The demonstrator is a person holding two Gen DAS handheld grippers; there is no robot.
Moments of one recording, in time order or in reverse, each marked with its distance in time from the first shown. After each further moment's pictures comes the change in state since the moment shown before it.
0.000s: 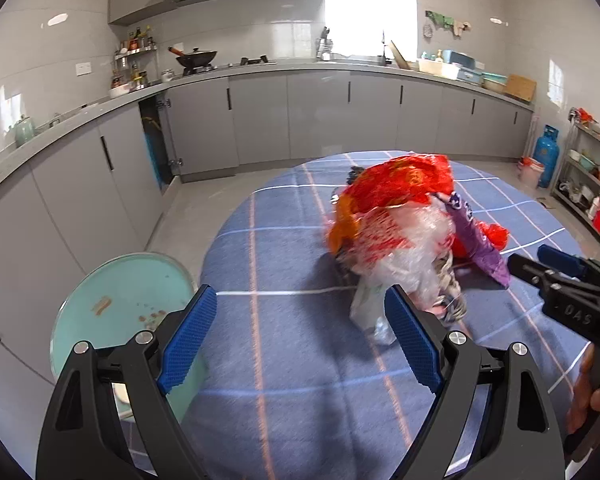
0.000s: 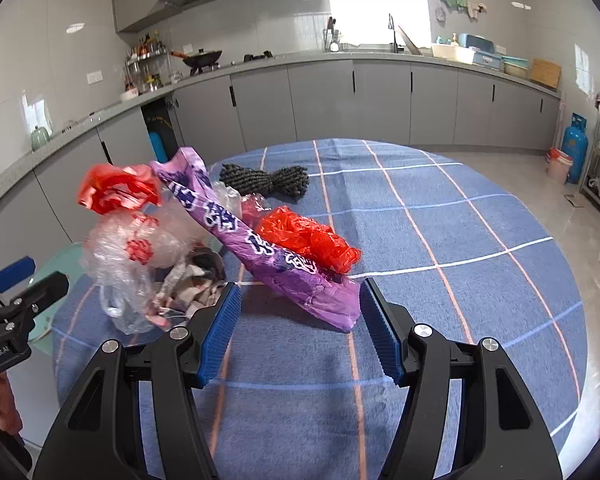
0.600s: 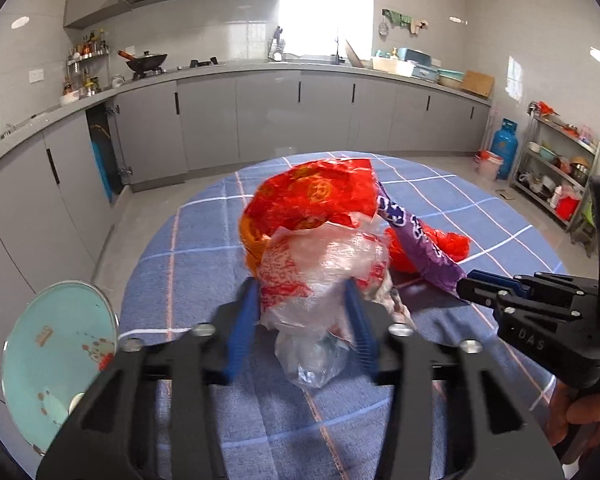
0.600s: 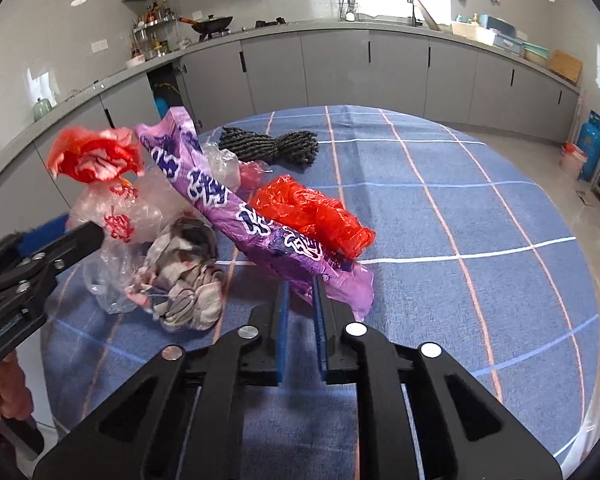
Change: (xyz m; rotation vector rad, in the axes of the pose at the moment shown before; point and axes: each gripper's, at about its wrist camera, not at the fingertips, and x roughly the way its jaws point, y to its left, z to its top) left arm 0.036 -0.033 0.012 0.045 -0.002 -0.172; right arm 0.022 -0.004 0.000 -0.033 0.110 0.041
